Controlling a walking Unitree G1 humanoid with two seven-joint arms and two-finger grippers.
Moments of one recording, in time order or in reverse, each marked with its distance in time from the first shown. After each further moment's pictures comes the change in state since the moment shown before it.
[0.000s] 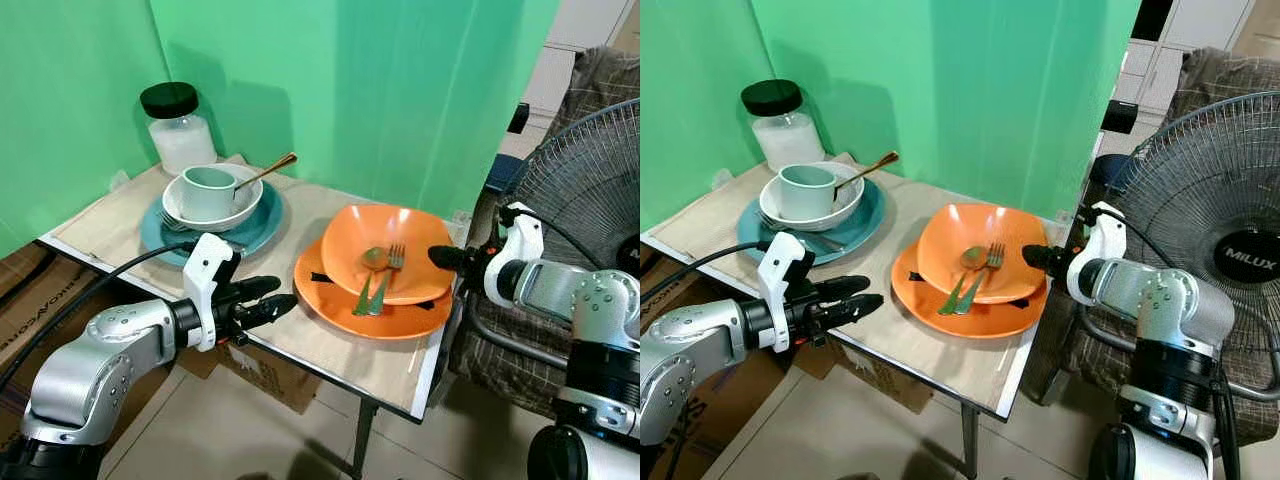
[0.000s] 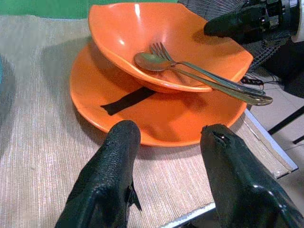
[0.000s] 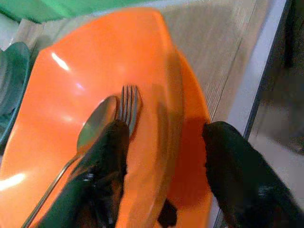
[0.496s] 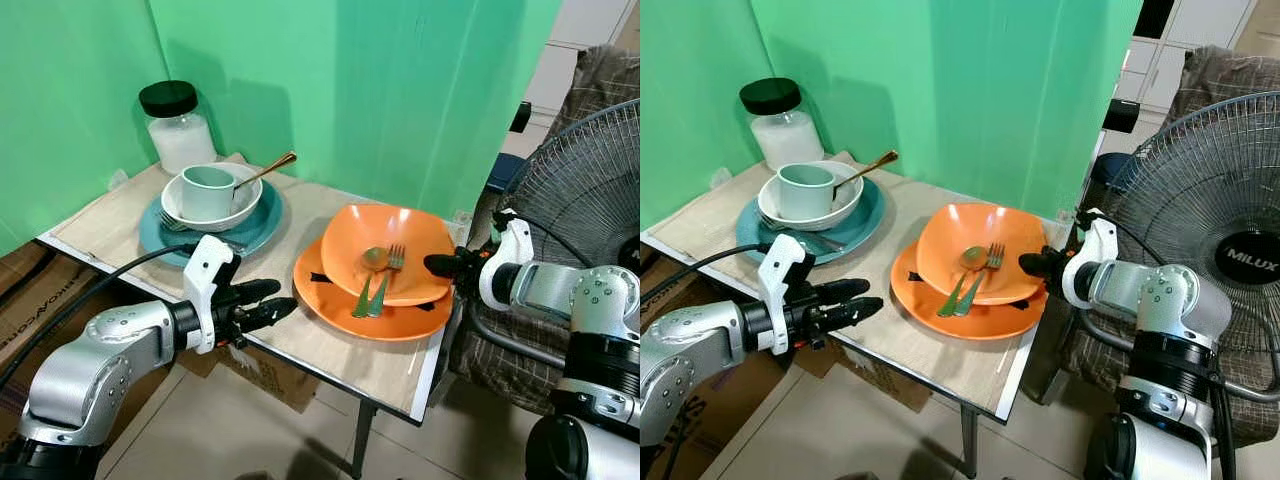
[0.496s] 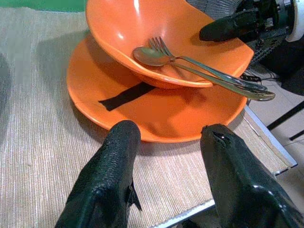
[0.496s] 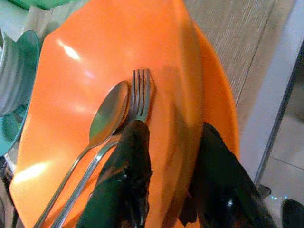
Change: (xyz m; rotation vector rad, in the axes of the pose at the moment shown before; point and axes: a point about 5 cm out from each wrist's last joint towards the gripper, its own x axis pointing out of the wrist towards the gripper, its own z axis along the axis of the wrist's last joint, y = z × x) left arm 0.000 -0.001 -0.002 0.001 0.016 -0.011; right arm 0.006 0.002 -0.004 0.066 0.069 0.061
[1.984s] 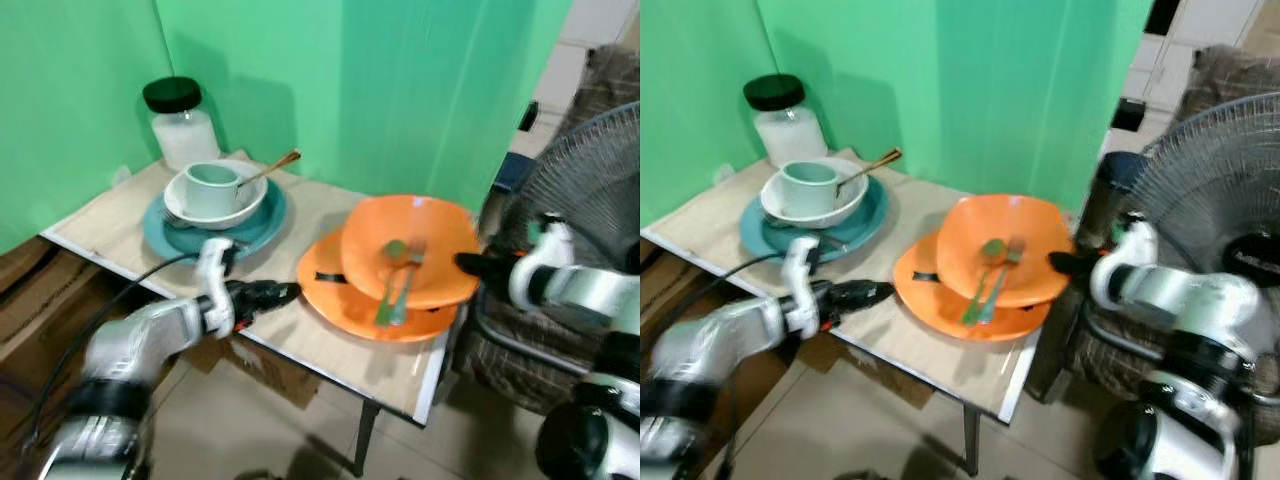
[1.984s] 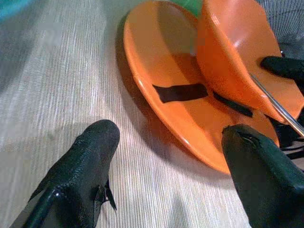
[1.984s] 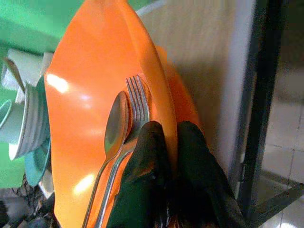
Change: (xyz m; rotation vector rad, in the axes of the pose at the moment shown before) left arm 0.049 0.053 -0.028 -0.457 -0.031 -0.008; right arm -0.029 -0.029 0.017 0.205 -0.086 0.014
